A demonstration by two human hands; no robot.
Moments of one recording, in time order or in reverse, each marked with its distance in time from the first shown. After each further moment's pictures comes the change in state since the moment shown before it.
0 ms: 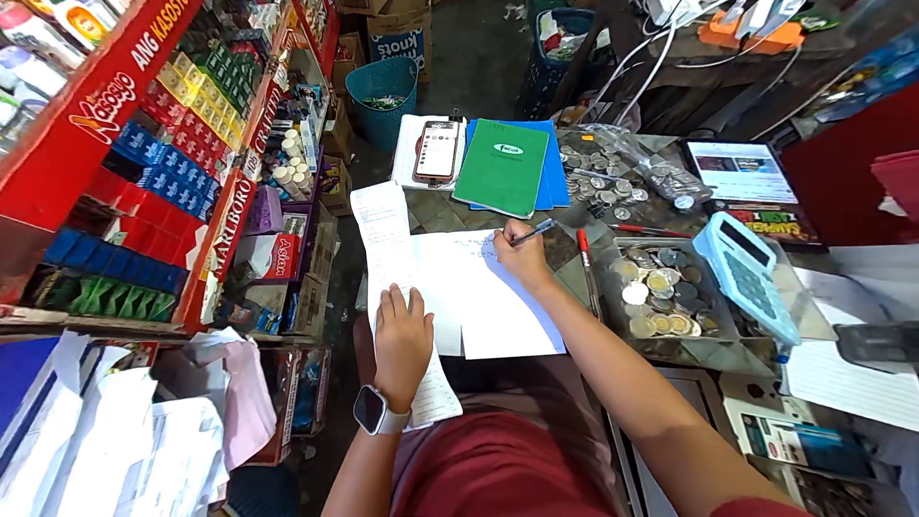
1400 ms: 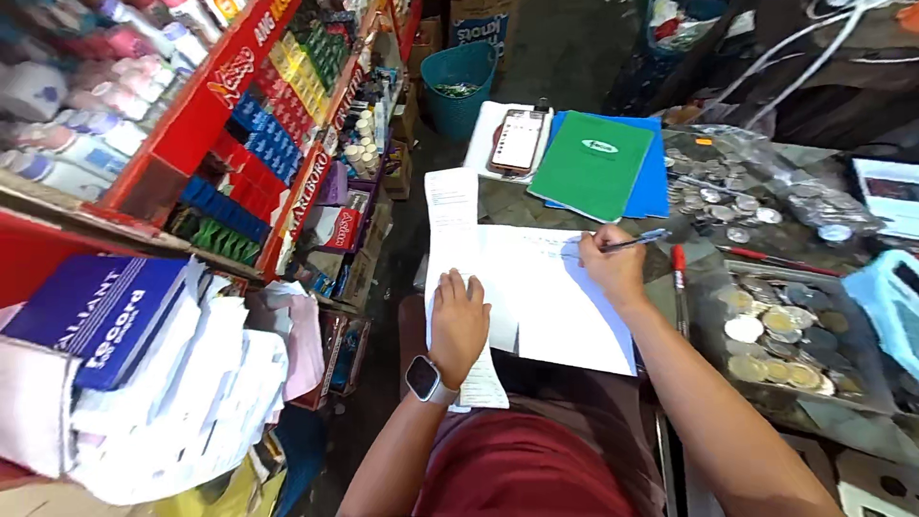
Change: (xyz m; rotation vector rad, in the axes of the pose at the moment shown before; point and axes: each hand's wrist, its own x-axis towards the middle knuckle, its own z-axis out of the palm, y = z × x) left_hand 0.009 0.013 -0.017 -0.019 -0.244 -0.086; right_hand 0.002 0.014 -0.017 -0.117 0.023 0.005
